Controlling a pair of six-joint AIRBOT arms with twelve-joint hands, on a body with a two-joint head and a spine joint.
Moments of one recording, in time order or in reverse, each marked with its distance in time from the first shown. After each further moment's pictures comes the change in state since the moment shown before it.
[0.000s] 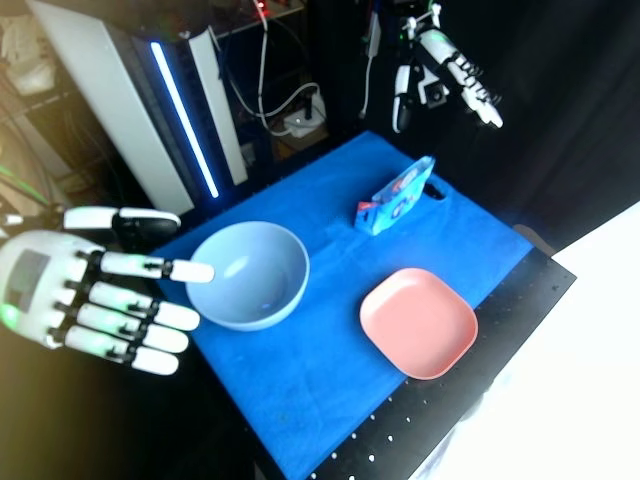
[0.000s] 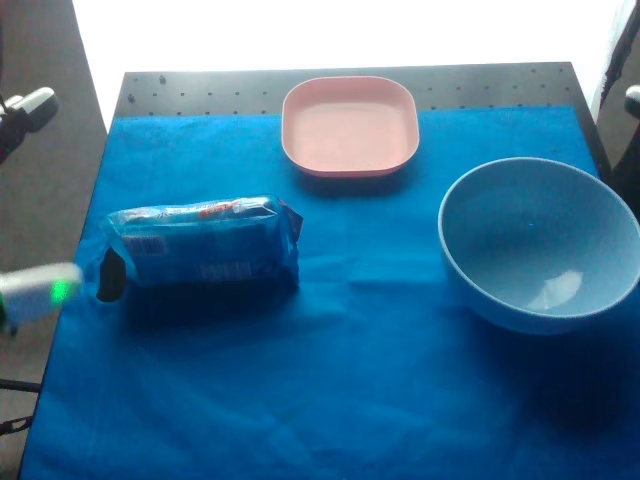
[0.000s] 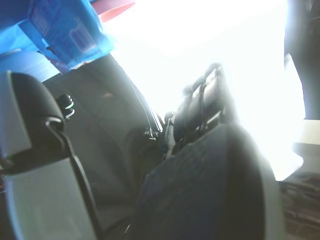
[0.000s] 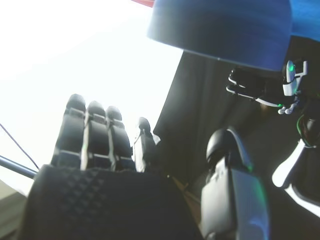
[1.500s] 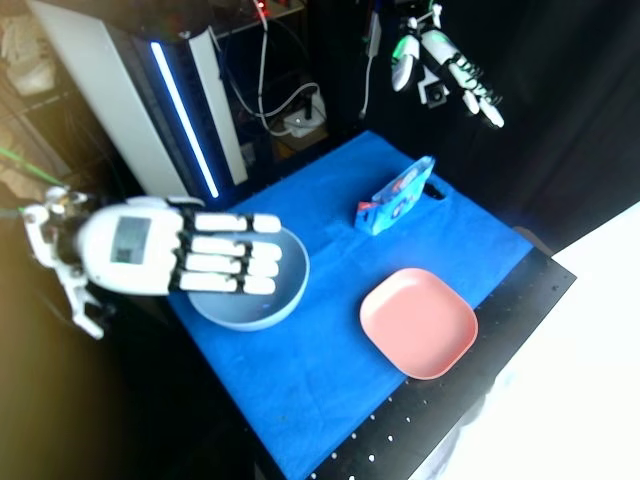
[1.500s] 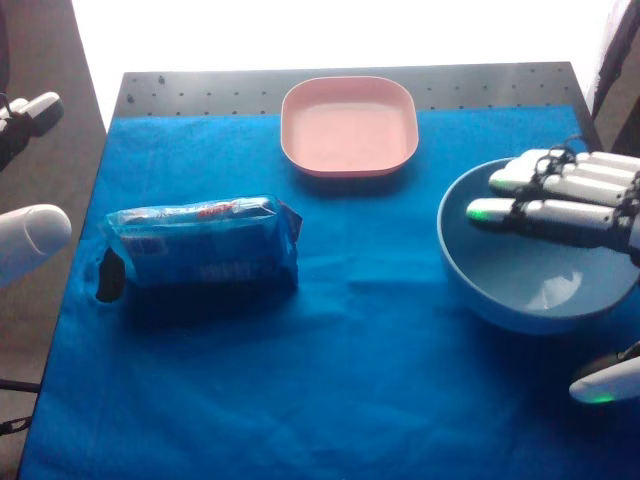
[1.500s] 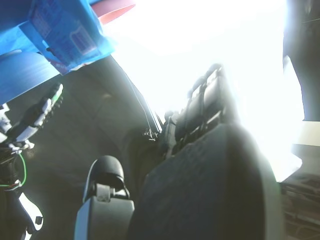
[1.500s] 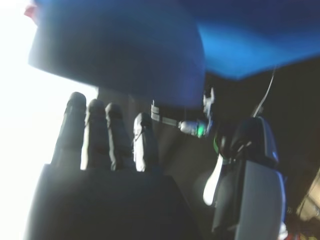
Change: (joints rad) left arm 0.000 0.000 0.000 0.004 0.008 -0.005; right arm 0.328 -0.003 0.027 -0.590 -0.484 0.002
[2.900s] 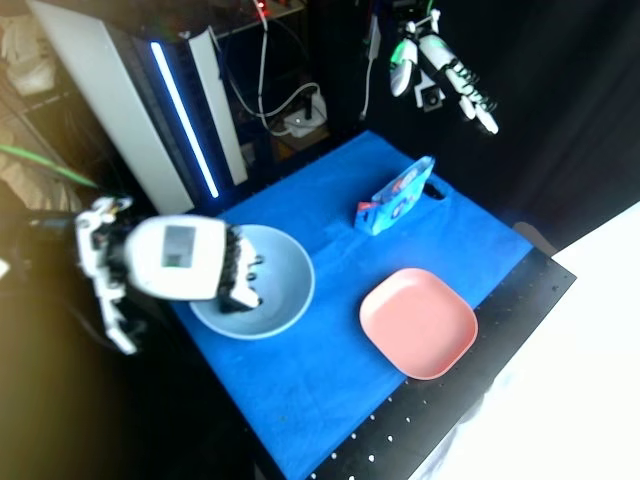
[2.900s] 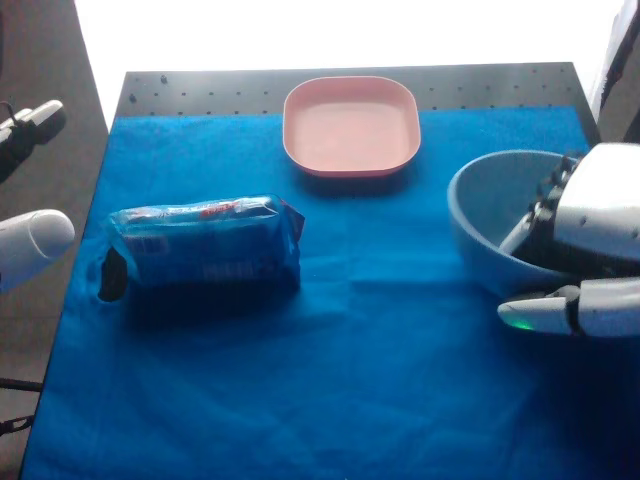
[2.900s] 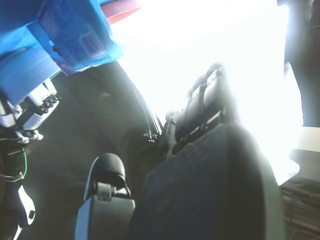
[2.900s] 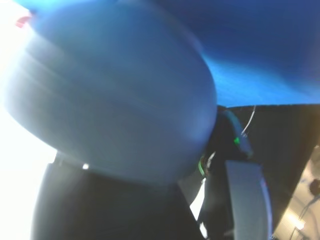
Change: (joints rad) left arm 0.000 -0.018 0.008 -0.001 0.007 -0.018; right arm 0.141 -0.126 0.100 -0.159 -0.166 0.001
